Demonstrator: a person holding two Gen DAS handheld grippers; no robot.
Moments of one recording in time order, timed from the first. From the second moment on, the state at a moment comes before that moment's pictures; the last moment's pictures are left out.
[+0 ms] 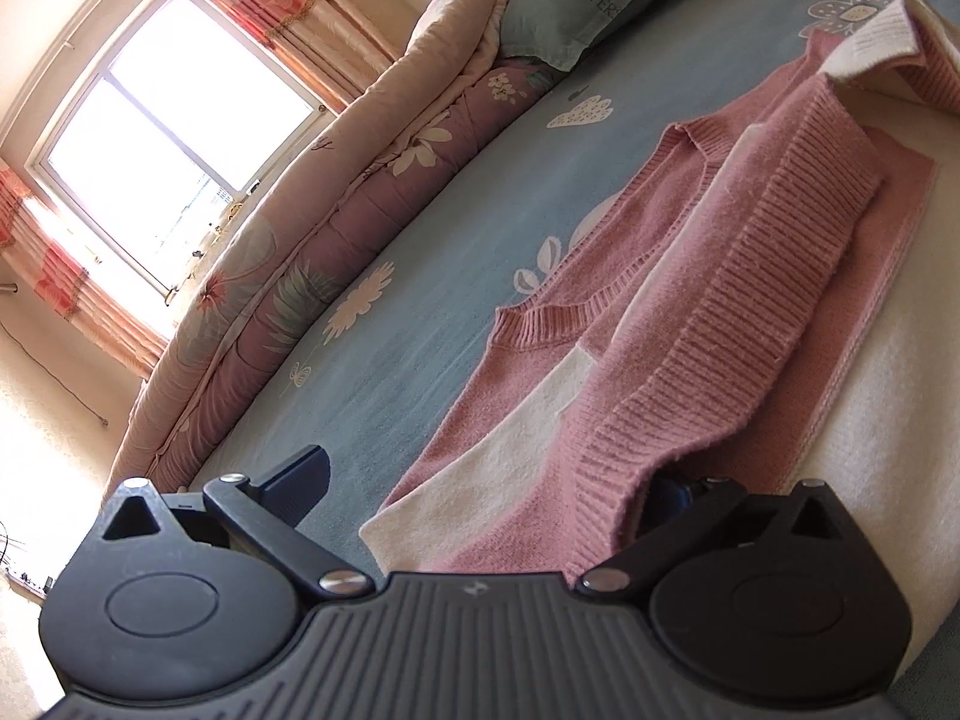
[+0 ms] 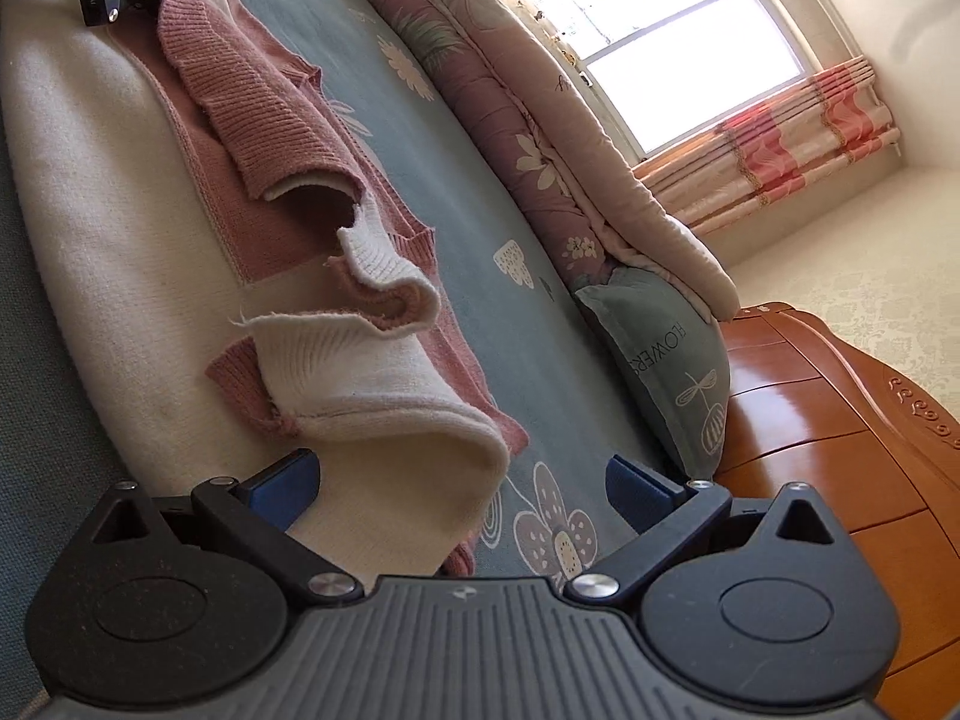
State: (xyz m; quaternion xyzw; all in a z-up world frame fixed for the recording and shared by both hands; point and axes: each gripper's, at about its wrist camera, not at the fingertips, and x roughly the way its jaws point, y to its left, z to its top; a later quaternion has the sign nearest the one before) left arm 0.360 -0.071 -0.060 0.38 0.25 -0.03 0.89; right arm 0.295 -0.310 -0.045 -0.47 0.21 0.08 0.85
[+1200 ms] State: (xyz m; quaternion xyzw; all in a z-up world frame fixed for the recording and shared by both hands) left arm 0.436 0.020 -0.024 0.11 0.37 -0.05 0.92; right arm 0.429 -0.415 -0.015 -0.06 0.33 0.05 0.94
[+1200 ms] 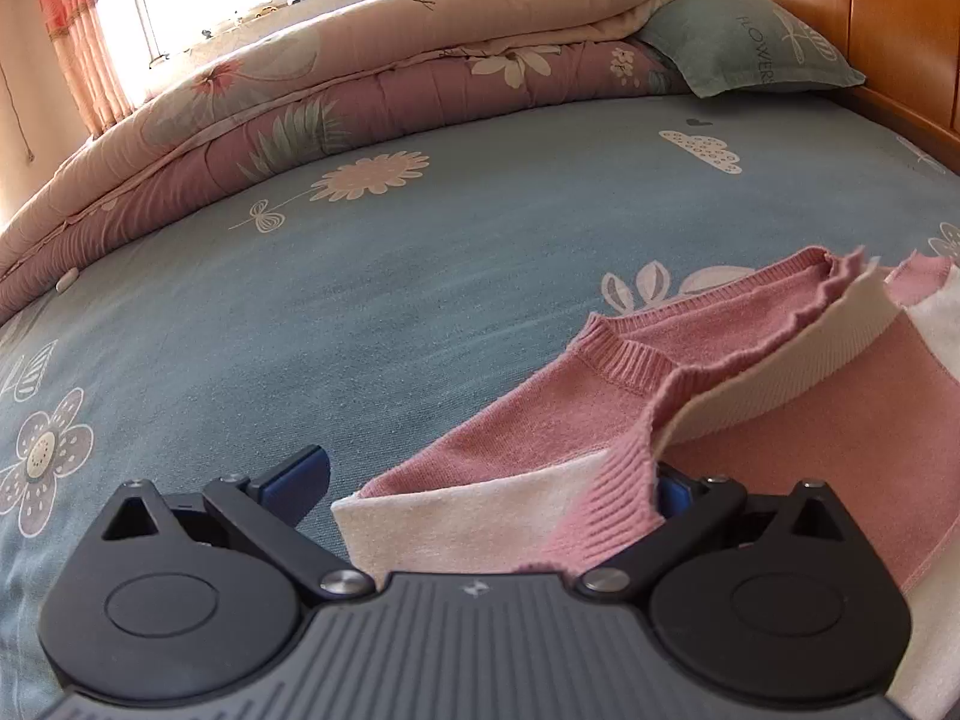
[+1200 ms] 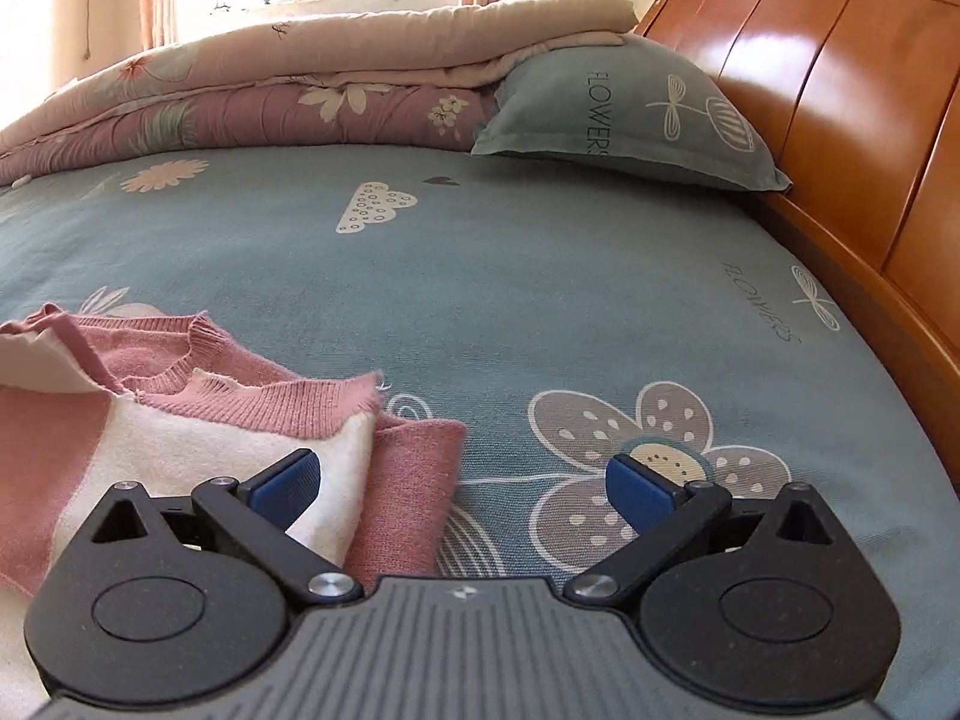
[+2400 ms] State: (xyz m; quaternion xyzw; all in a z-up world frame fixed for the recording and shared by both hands) left arm 0.305 0.027 -0.059 0.01 0.41 -0.19 0.89; right arm 0.304 -0.385 -0.038 -0.02 0.36 0.23 0.90
